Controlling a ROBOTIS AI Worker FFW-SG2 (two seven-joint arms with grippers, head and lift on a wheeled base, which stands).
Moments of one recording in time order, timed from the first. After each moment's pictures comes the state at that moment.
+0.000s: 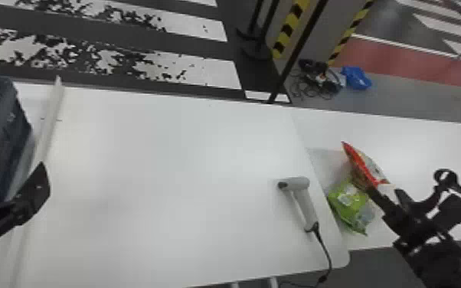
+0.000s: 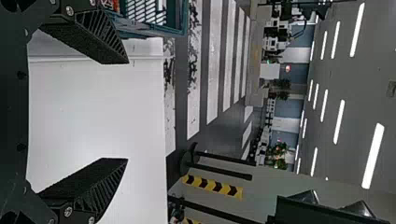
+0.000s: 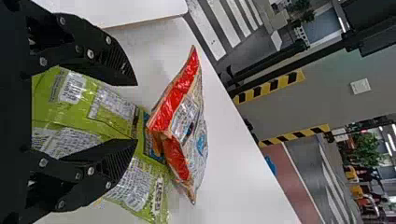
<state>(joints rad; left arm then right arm) 0.65 0.00 0.08 -2.40 0.05 0.48 -0.32 0.21 -0.36 -0.73 -1.34 -0.60 0.40 0.30</state>
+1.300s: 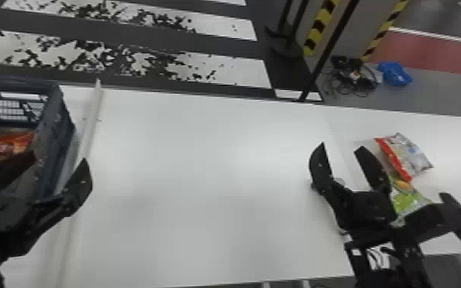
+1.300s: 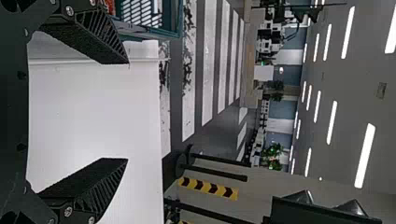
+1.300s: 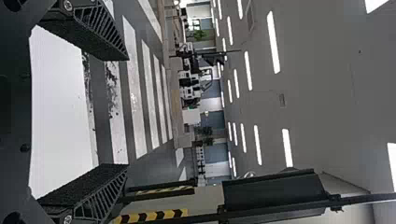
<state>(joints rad) 0.65 0.00 0.08 -2.37 0.05 0.41 -0.31 0.63 -0.07 -0.19 -2.03 -0.30 -0.22 0.18</state>
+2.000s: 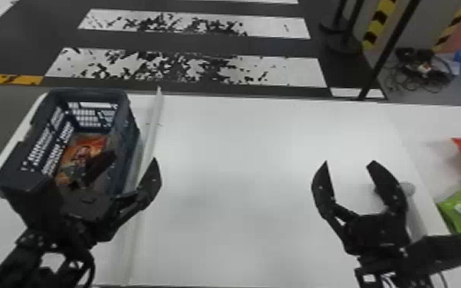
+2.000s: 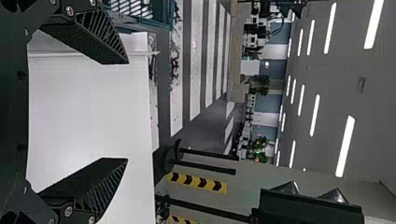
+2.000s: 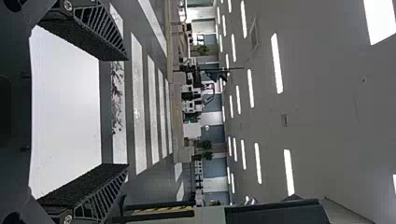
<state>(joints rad) 0.61 0.00 0.09 -2.26 0.06 0.28 -0.35 0.63 -0.03 0.02 -1.91 -0.10 -0.38 0.08</state>
